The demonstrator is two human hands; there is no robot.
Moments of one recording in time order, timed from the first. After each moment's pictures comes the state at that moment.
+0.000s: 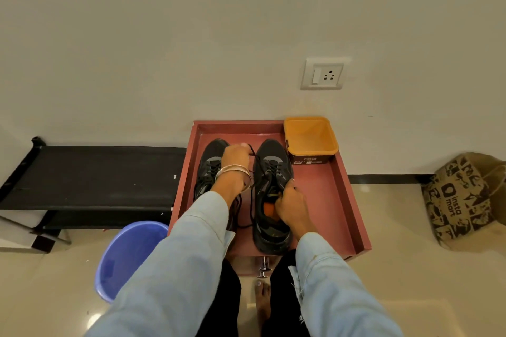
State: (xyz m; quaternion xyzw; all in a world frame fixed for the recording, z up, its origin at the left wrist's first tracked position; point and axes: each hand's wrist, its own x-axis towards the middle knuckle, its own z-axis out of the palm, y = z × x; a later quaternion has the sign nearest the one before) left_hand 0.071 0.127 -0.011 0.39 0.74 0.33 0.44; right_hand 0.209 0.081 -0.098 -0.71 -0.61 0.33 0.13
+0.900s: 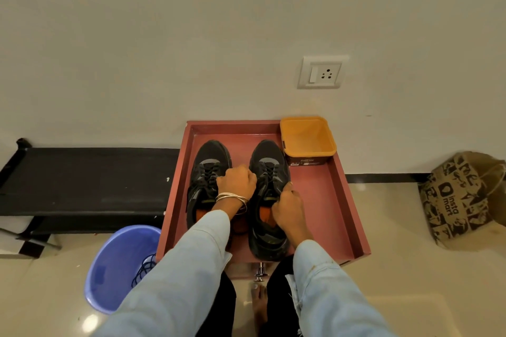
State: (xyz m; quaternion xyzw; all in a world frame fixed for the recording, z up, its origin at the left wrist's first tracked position) left_hand 0.077 0.111 -0.067 0.60 0.76 0.12 0.21; right_hand 0.208 0.086 -0.111 -0.72 -0.60 0.31 0.13
